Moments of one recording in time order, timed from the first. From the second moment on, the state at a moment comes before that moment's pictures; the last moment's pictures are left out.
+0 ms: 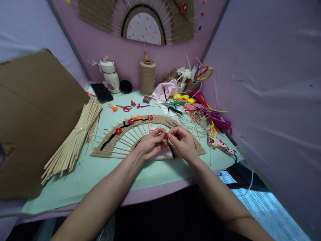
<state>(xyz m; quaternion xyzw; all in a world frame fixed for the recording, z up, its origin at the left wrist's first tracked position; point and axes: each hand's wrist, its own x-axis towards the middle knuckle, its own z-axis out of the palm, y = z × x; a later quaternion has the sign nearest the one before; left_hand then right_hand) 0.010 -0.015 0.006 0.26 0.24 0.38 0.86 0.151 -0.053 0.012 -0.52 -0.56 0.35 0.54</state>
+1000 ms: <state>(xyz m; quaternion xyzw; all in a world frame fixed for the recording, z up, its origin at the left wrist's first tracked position) 0.011 -0.011 -0.003 0.51 0.40 0.54 0.54 0.135 -0.051 0.021 -0.56 -0.47 0.38 0.57</state>
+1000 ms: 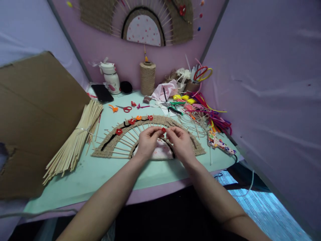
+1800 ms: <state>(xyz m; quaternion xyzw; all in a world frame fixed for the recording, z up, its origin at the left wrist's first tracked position) 0.014 -0.013 0.004 0.46 0.31 0.48 0.68 0.177 -0.048 0.039 -0.40 -0.83 -0.04 0.39</state>
